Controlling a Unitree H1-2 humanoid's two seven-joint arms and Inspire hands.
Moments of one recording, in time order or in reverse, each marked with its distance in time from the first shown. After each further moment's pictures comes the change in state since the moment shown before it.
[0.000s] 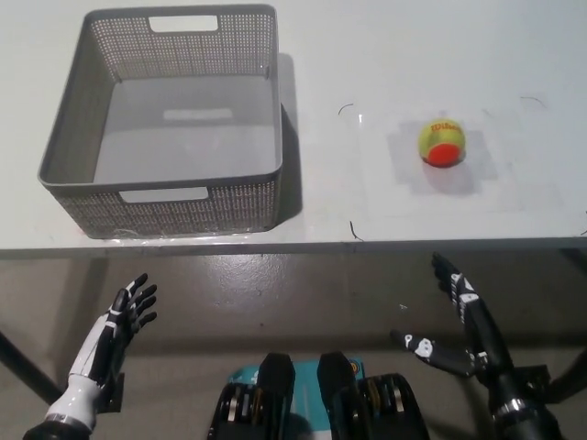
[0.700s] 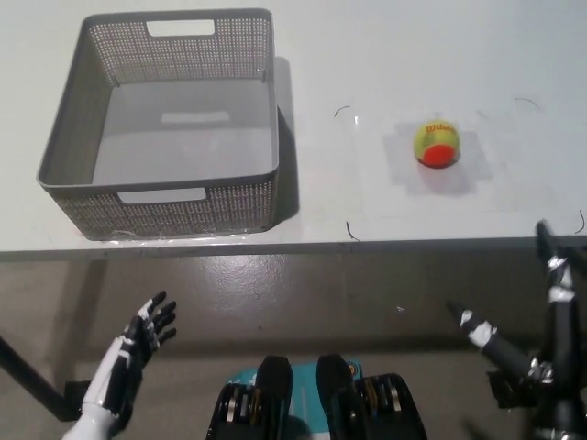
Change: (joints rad) left_arm 0.119 -0.055 -0.024 -0.110 -0.004 -0.047 -0.031; right_arm 0.102 0.085 -0.105 -0.437 -0.240 -0.067 -0.263
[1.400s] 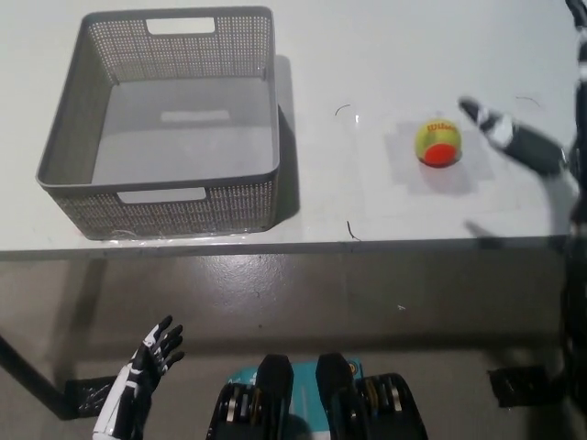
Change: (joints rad) left_arm 0.034 -0.038 0.010 0.071 0.005 -0.112 0.001; right_arm -0.564 -0.192 0.003 0.054 -0.143 0.406 0.164
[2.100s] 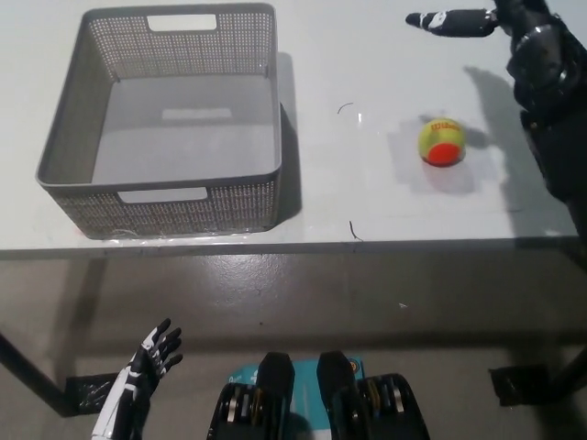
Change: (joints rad) left_arm 0.002 0.000 0.001 0.010 0.000 -0.007 -0.001; right_arm -0.605 -0.055 0.194 0.984 -0.017 0.196 0.183
